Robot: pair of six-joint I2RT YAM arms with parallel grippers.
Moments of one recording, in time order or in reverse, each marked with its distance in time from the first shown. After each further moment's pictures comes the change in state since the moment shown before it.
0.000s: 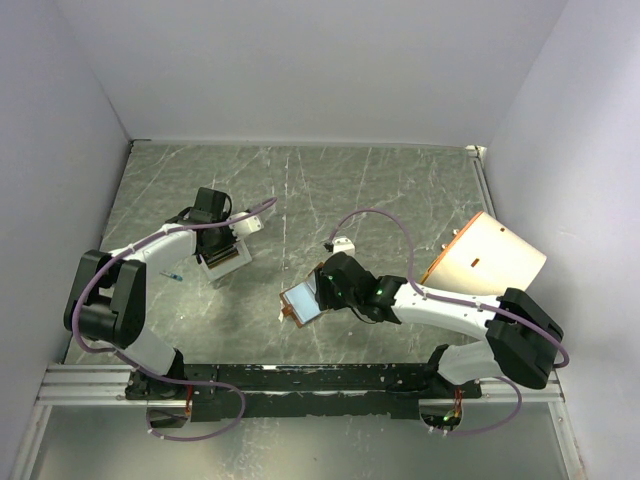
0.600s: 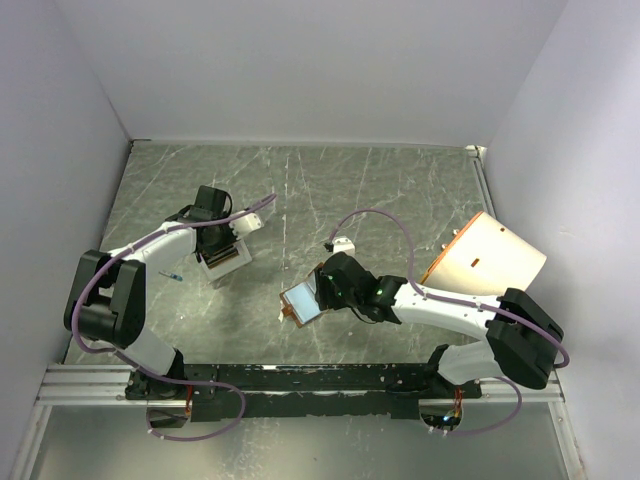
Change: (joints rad) left arm -0.002 0.000 0.023 -0.043 0.007 -0.034; right arm 0.000 -0.001 0.000 0.000 0.000 0.000
